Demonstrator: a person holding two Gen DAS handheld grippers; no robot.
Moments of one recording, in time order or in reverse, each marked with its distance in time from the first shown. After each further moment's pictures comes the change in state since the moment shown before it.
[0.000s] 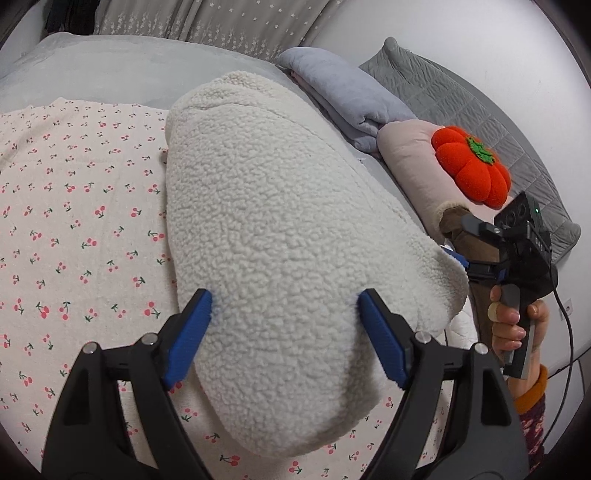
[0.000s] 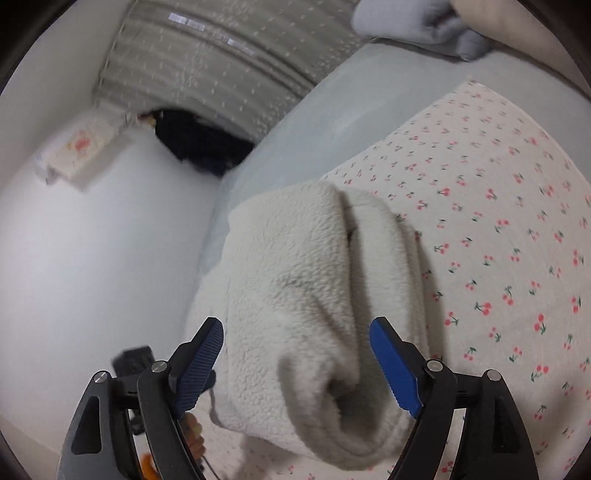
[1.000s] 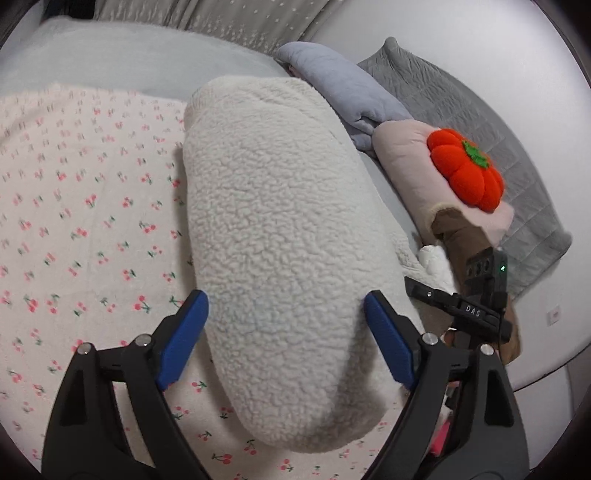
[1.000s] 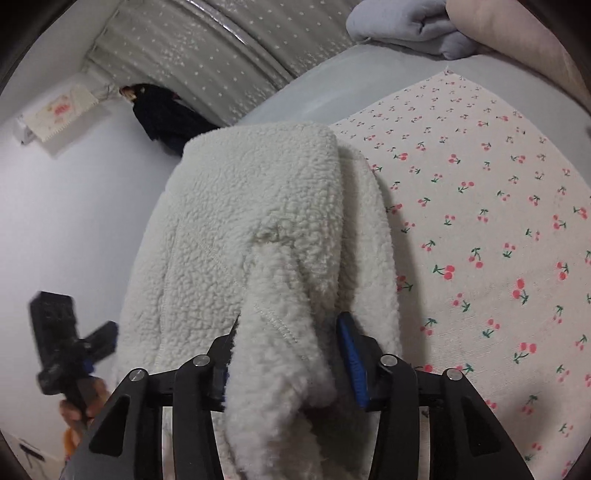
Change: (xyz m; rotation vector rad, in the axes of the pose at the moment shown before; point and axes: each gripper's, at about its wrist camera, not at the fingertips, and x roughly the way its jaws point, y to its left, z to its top) left arm 0.007 0.016 0.003 -0.066 0.035 -0.086; right arm 0.015 -0.049 -0.074 -0.058 -0.048 -0.102
